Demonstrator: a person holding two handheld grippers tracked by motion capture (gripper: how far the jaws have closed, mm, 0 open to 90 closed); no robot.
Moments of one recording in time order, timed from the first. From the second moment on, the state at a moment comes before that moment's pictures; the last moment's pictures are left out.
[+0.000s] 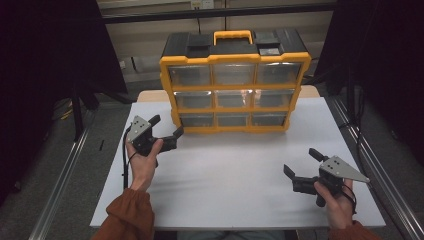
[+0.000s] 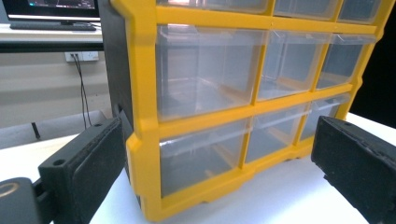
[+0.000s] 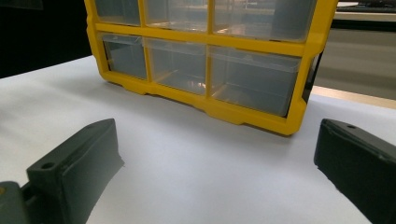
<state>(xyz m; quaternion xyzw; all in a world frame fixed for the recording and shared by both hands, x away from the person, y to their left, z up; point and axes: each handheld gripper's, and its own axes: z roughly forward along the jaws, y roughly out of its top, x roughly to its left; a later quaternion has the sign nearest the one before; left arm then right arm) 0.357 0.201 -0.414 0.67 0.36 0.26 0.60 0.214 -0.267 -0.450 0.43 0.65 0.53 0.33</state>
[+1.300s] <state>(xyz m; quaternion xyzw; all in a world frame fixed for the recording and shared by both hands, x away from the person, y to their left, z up) 0.279 0.261 -0.439 0.67 0.40 0.28 0.56 0.214 -0.269 -0.450 0.44 0.65 0.53 0.33</state>
